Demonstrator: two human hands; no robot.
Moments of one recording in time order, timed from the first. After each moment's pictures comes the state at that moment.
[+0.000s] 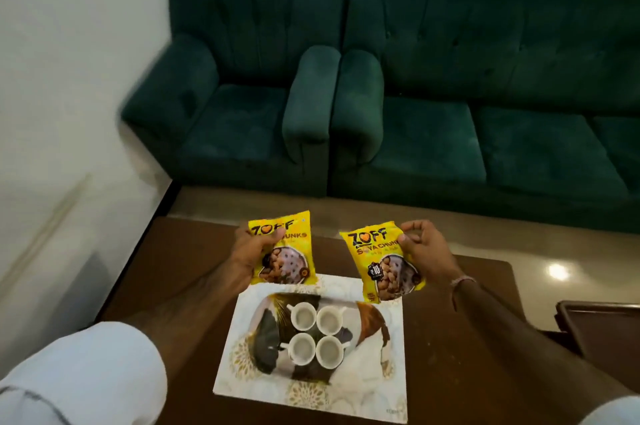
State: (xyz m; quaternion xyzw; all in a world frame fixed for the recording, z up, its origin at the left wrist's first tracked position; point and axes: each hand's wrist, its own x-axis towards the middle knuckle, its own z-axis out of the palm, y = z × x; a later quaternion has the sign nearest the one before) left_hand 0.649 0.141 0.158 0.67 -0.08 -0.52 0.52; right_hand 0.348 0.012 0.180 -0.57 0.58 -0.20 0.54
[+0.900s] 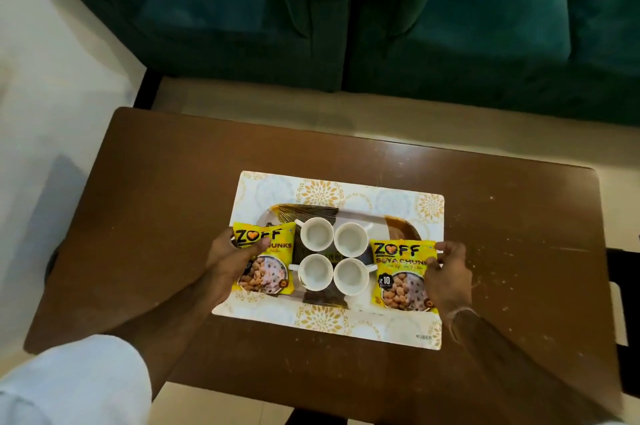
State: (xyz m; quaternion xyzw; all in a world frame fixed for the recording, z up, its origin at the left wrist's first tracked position) left_hand 0.652 0.274 -0.063 0.83 -0.12 -0.41 0.35; right_hand 0.314 0.139 -0.056 -0.51 0.75 -0.09 0.41
